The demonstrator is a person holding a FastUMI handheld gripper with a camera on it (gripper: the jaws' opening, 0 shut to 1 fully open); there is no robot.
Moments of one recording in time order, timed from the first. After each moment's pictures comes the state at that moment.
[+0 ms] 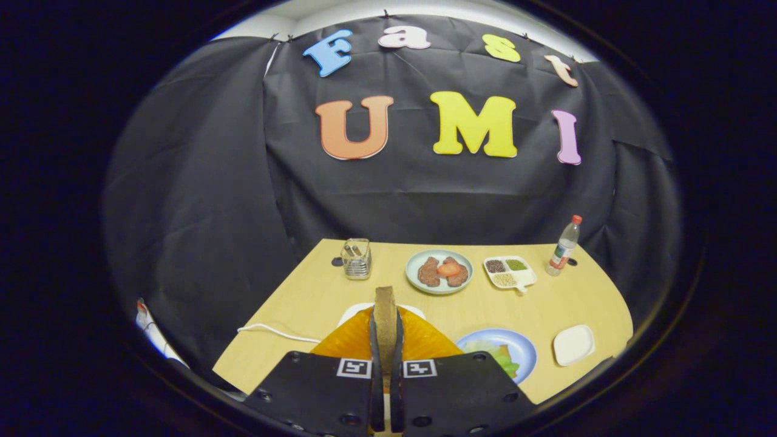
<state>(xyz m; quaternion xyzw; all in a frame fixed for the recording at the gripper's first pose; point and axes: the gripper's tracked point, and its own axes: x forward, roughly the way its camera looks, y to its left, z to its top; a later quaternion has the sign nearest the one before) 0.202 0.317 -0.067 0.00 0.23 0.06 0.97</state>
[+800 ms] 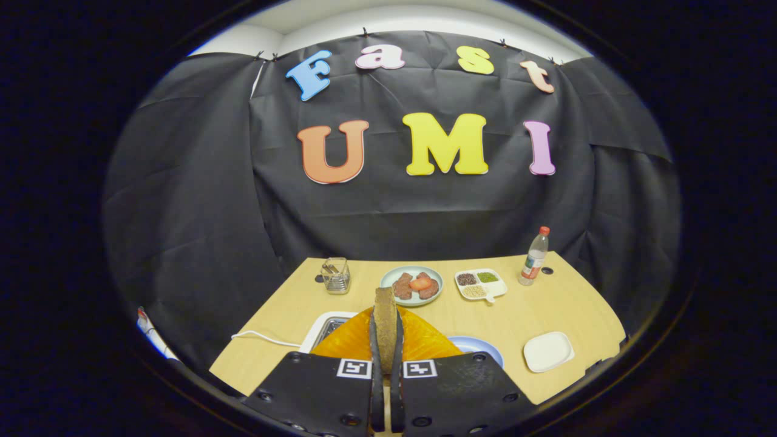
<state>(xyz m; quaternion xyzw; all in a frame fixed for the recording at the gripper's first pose) 0.183 0.245 -0.054 0.01 0.19 0.03 0.98</state>
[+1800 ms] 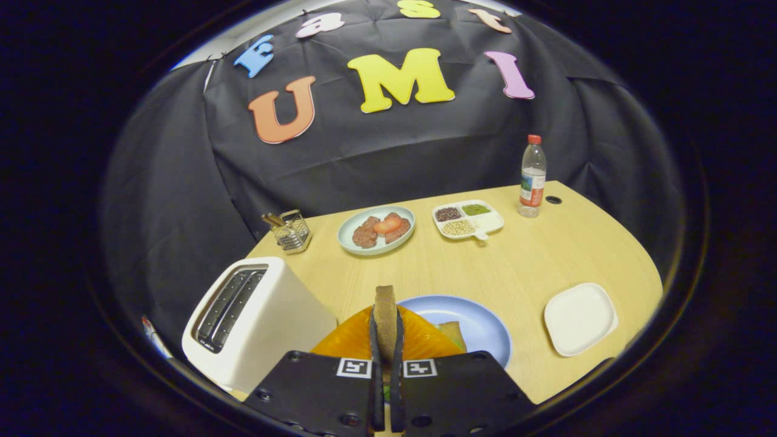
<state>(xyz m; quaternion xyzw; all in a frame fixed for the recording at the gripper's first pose) 0.236 0.152 -0.209 0.09 0.28 0.02 0.96</state>
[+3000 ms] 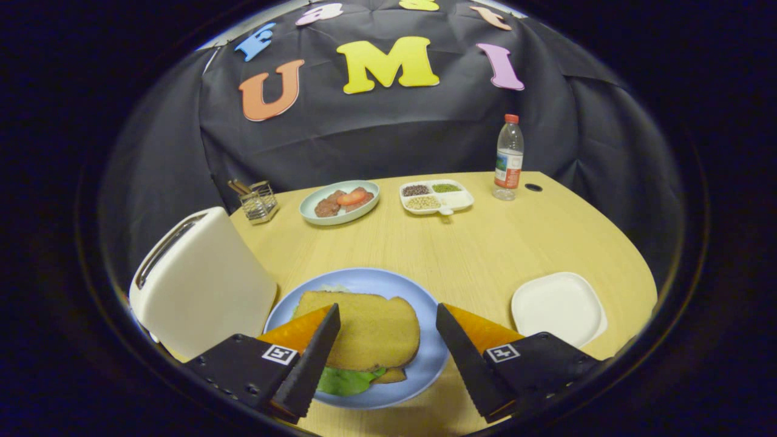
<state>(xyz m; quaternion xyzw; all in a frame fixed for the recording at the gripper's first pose) 0.222 0.094 -0.257 0.05 0.29 0.00 0.95</state>
